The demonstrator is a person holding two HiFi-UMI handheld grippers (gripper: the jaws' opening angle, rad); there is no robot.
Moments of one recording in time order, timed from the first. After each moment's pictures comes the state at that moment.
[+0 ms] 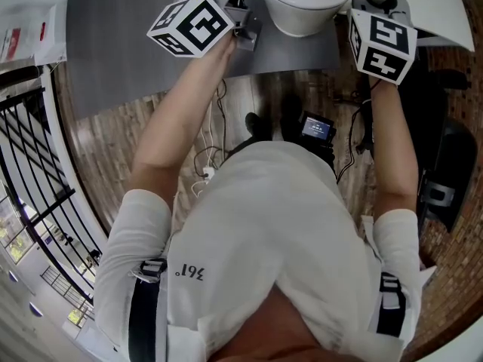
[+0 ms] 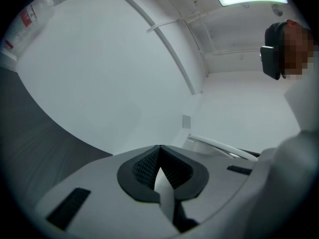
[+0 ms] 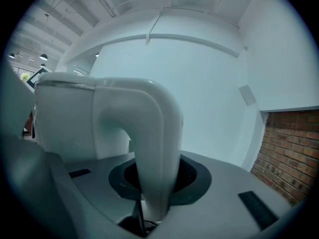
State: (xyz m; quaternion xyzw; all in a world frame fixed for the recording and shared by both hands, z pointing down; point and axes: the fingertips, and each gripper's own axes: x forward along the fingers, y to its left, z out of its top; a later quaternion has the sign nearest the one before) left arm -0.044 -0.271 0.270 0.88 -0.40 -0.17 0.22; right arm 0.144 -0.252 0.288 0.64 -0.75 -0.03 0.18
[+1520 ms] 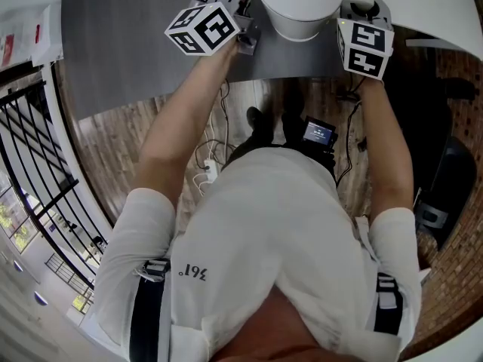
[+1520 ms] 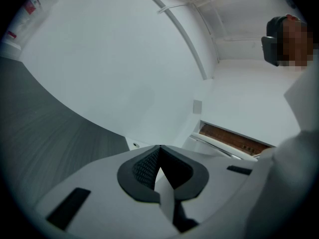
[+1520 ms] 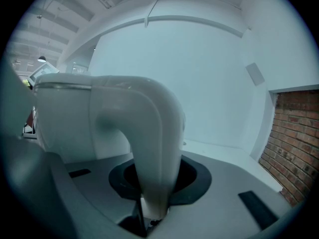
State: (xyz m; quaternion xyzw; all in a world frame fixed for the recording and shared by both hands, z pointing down) left arm -0.042 -0.314 0.386 0.86 -0.41 -0.10 0.27; right arm 0.143 -0.294 0.403 0.62 -0.76 0.02 0.21
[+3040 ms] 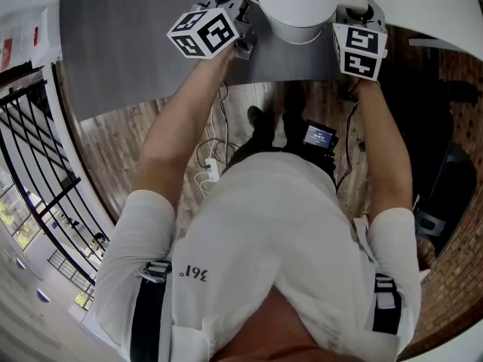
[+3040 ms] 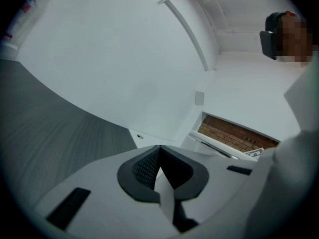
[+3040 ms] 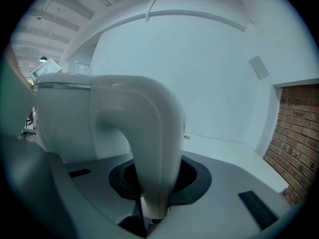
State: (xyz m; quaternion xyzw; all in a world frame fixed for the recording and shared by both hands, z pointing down) left arm -0.040 -0.319 0.425 0.87 -0.41 -0.05 0.28; right arm 0.140 -0.302 0.444 0.60 -0.77 0.04 0.23
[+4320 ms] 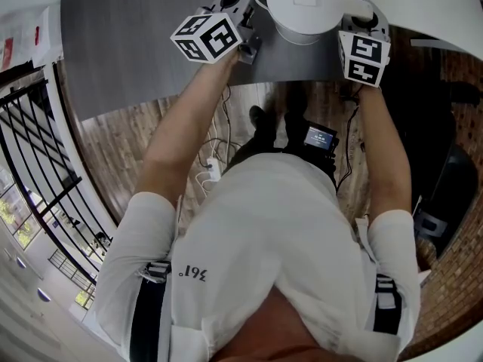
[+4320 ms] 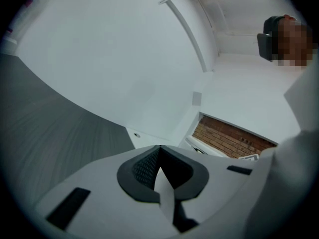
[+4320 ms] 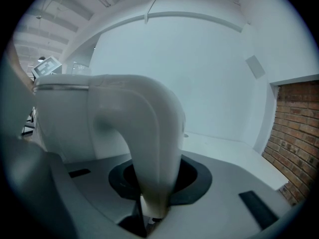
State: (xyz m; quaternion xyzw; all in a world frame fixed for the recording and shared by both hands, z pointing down) left arm -0.034 -0.310 0.425 0.87 -0.39 -0.06 0.29; right arm 0.152 -0.293 0.456 0.61 -0.76 0.04 0.22
